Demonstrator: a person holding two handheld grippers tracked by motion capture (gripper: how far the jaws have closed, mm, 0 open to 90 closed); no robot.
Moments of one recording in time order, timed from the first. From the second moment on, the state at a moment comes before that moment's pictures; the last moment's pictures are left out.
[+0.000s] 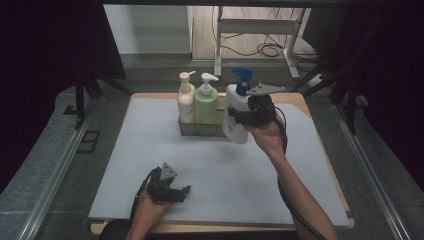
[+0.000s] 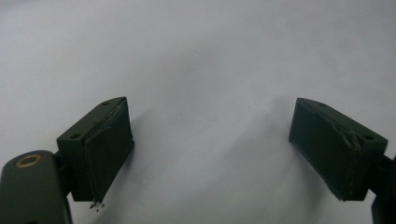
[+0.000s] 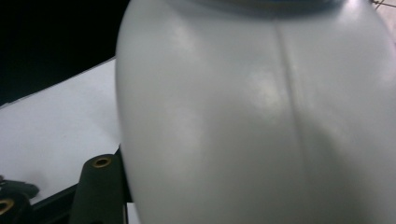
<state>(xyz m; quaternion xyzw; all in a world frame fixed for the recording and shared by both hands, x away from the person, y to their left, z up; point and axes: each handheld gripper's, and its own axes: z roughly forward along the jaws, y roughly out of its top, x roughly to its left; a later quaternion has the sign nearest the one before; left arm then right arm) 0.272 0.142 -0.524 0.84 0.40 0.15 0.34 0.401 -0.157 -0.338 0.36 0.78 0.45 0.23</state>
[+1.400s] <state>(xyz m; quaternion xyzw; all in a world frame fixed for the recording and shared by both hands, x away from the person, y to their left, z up) 0.272 0.142 -0.524 0.84 0.40 0.15 0.34 0.474 -0.143 -0.344 0.41 0.75 0.44 0.28</state>
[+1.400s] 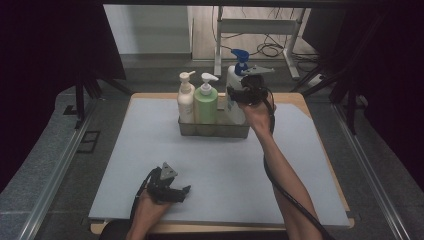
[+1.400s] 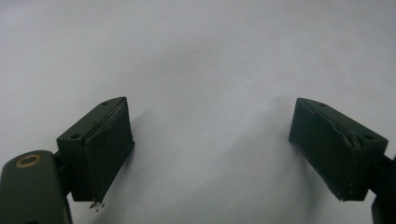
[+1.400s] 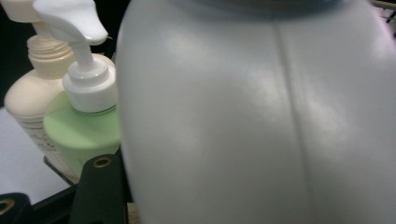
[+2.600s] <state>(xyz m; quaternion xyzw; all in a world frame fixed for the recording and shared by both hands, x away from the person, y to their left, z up) 0.272 0.142 -0.524 0.84 0.40 0.15 0.34 0.487 -0.140 -0.386 0.43 0.76 0.41 0.25</state>
